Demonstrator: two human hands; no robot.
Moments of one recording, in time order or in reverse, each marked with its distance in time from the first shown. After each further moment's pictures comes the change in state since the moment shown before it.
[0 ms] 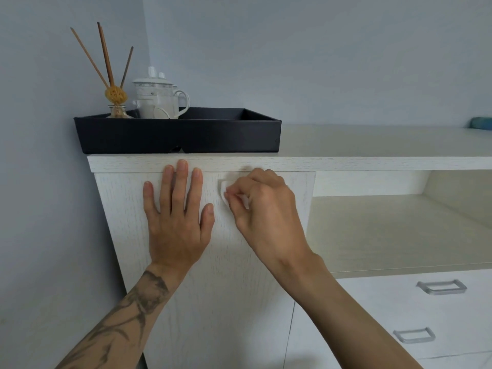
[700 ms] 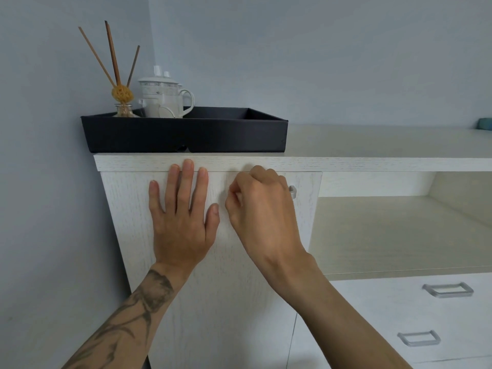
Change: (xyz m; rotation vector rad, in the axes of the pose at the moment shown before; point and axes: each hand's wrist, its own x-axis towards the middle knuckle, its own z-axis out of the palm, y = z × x) left_hand 0.000 -0.001 0.003 0.002 0.016 0.008; right_hand 0.008 -0.018 0.007 -0.123 -0.048 0.068
